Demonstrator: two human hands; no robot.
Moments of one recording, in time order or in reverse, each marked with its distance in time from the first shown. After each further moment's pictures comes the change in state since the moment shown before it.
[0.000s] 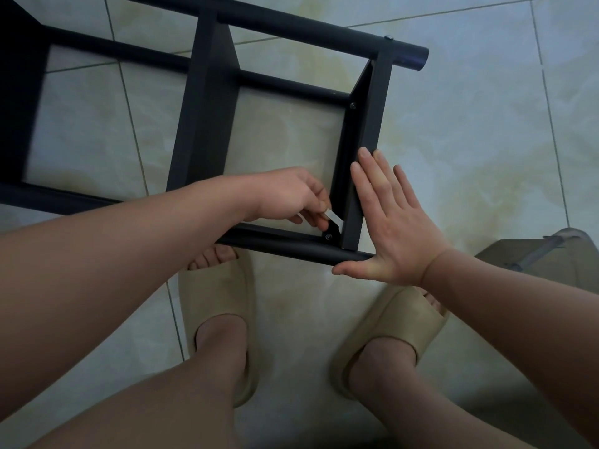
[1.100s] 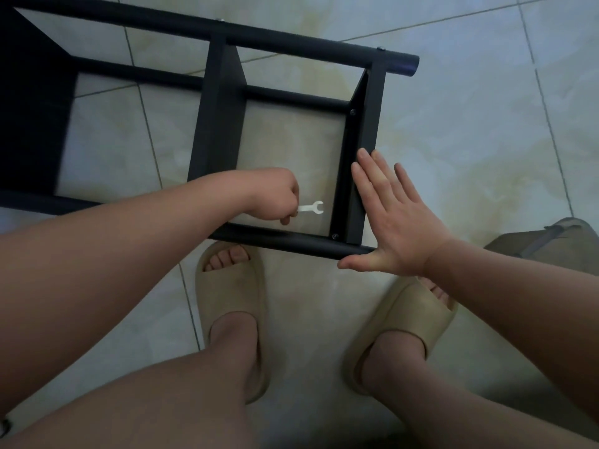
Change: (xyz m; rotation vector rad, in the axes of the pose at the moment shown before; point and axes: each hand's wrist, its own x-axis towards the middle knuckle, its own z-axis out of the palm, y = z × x) left_hand -0.021 0.003 -0.016 0.567 0.122 -0.191; right_hand -0.002 -0.005 -0.012 -0.047 -0.126 0.016
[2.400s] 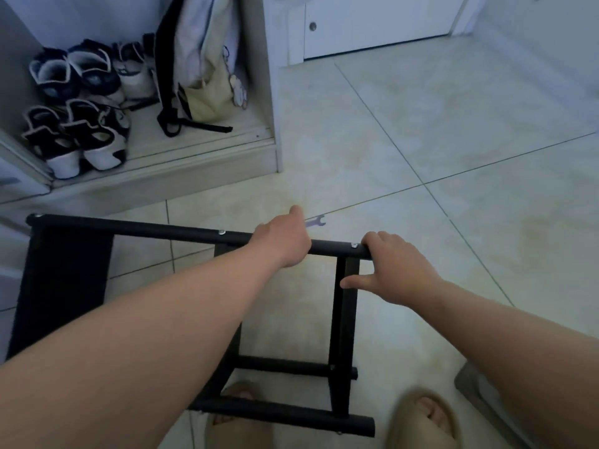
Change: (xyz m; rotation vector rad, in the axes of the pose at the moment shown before) left_hand -0.035 0.084 -0.130 0.144 0.658 0.051; right_hand 0.040 0.027 -0.156 0.169 0.126 0.489
